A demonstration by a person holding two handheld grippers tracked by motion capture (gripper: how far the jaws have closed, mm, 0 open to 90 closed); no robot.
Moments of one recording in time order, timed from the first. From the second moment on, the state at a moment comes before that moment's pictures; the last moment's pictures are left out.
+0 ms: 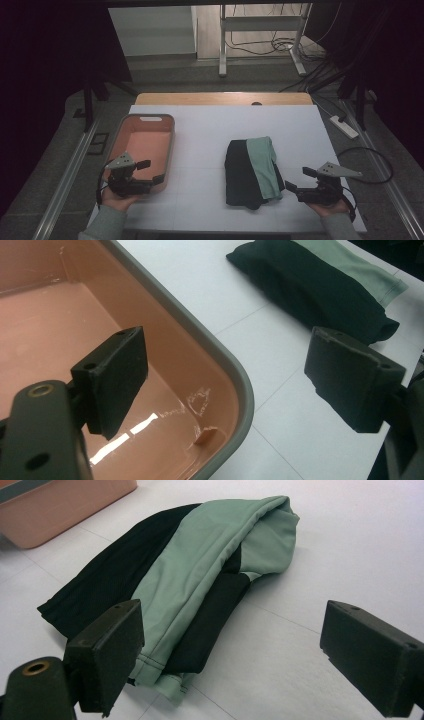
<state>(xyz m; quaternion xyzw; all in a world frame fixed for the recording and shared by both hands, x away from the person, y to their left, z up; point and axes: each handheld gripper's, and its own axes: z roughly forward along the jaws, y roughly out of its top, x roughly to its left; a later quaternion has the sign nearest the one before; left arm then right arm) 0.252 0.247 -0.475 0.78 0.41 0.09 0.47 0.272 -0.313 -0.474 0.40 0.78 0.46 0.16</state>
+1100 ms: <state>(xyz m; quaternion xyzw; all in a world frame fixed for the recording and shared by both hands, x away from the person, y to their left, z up) 0.252 0.242 -0.471 0.78 0.41 0.09 0.47 0.273 -0.311 -0.475 0.40 0.78 0.46 0.16</state>
